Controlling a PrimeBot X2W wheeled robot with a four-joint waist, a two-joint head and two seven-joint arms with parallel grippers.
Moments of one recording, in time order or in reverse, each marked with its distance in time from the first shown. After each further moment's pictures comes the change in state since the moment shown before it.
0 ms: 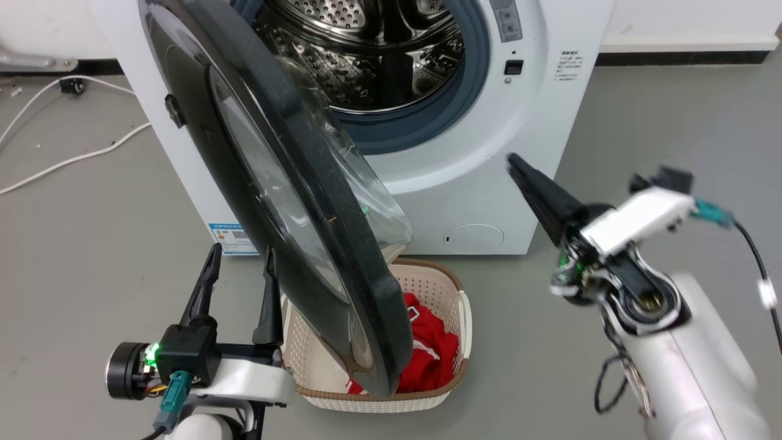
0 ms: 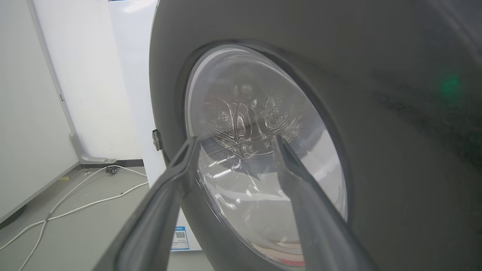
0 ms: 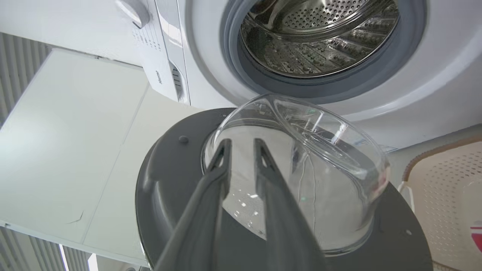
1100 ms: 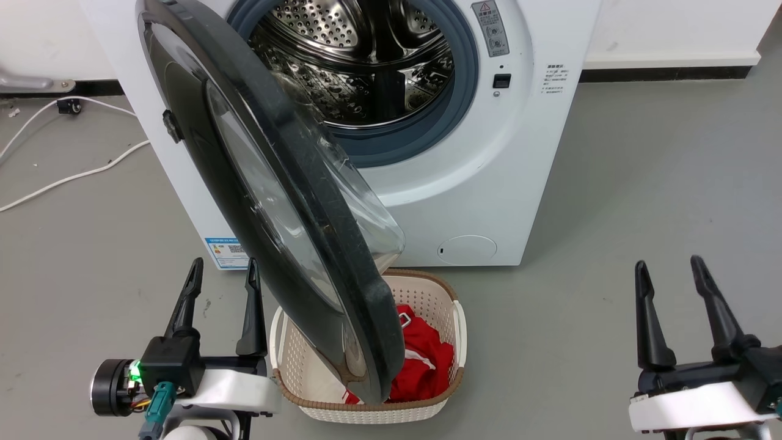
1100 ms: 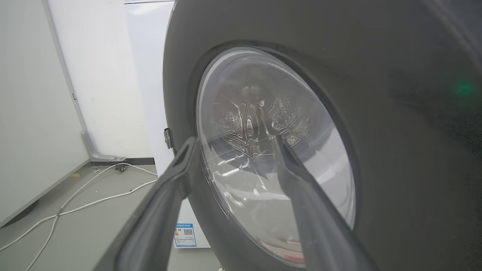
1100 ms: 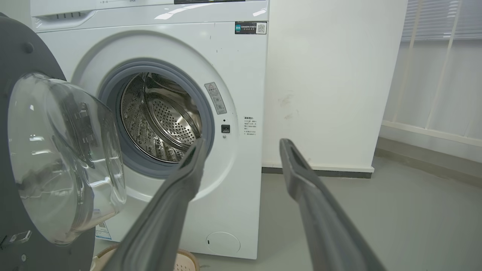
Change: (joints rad) left arm 0.035 0.000 0.047 0.000 0.000 -0.001 0.000; right arm 0.622 0.036 -0.299 -0.572 -1.506 0.000 -0.552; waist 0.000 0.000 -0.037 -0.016
